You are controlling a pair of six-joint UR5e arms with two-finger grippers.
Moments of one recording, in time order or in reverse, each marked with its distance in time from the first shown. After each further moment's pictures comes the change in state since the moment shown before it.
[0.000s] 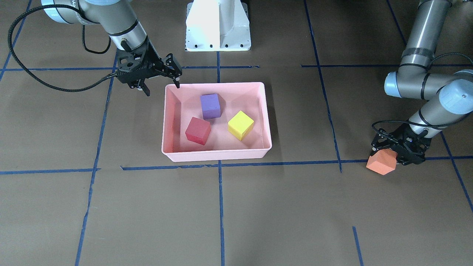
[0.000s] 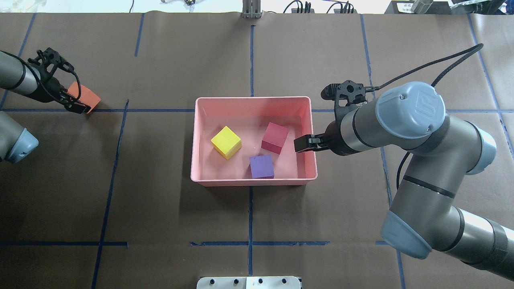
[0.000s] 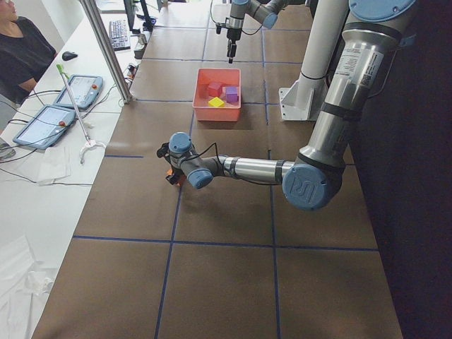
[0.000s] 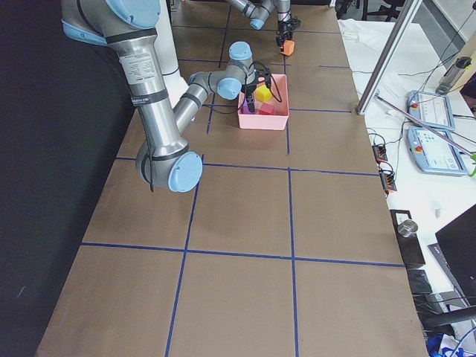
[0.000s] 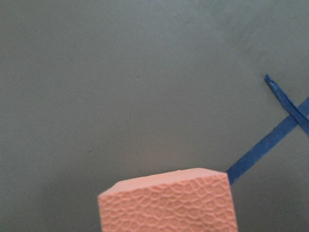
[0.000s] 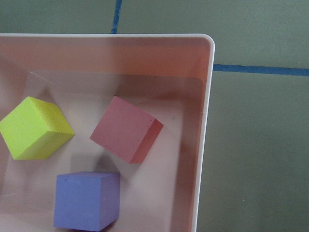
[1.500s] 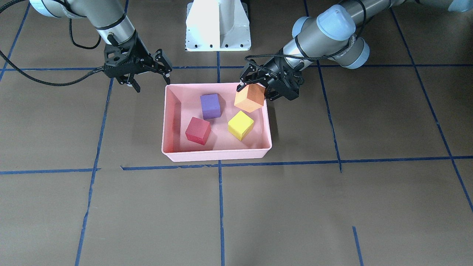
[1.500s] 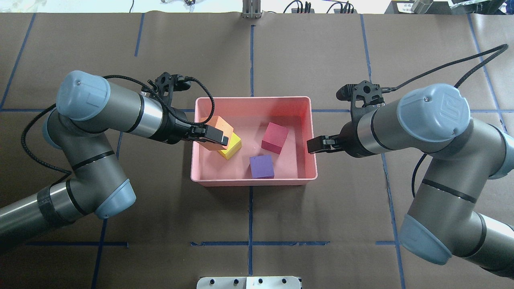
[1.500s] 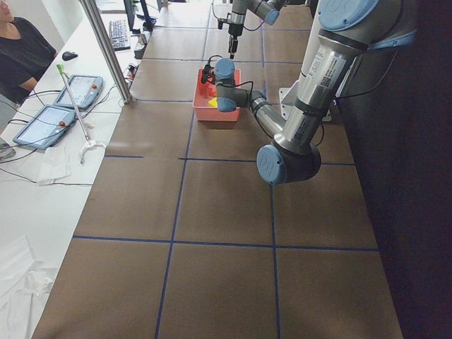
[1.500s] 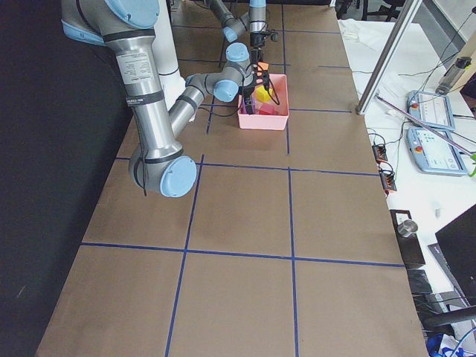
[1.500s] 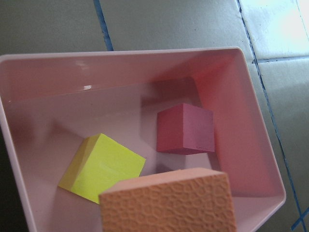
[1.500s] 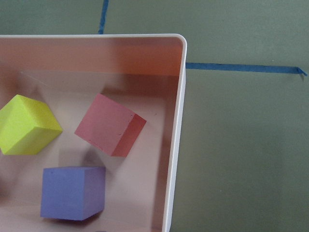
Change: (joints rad) left arm 0.395 -0.188 -0.396 0.008 0.098 -0.953; right arm 0.013 -0.065 0.056 0.001 0.002 0.000
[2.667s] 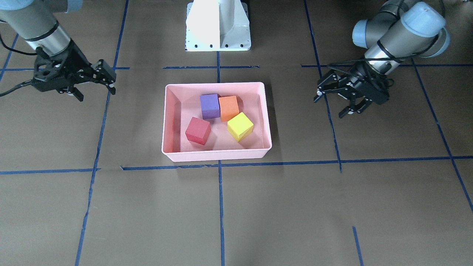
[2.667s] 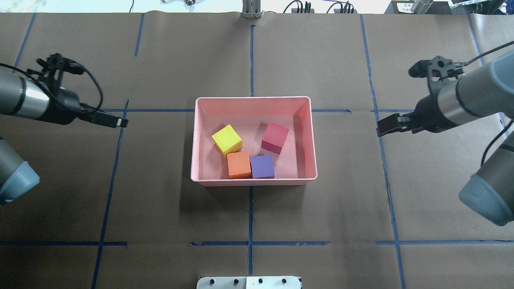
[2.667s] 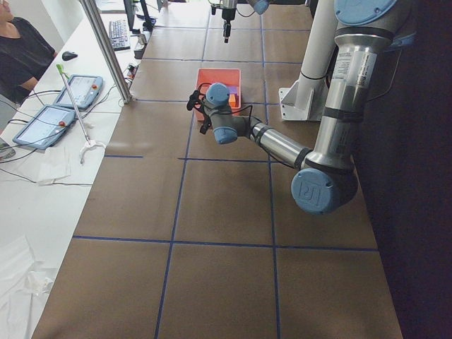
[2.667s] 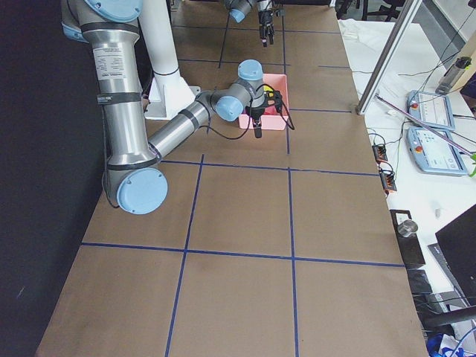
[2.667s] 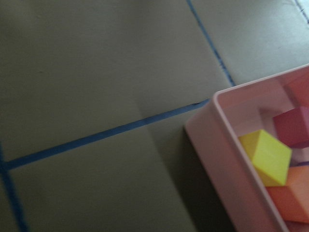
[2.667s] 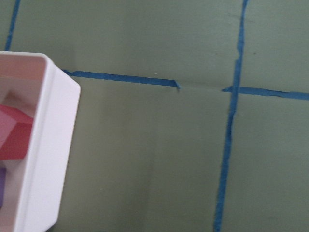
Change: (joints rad) left arm -0.287 0.370 -0.090 0.003 -0.083 0.455; right arm 0.293 -0.218 0.014 0.003 0.239 -0.293
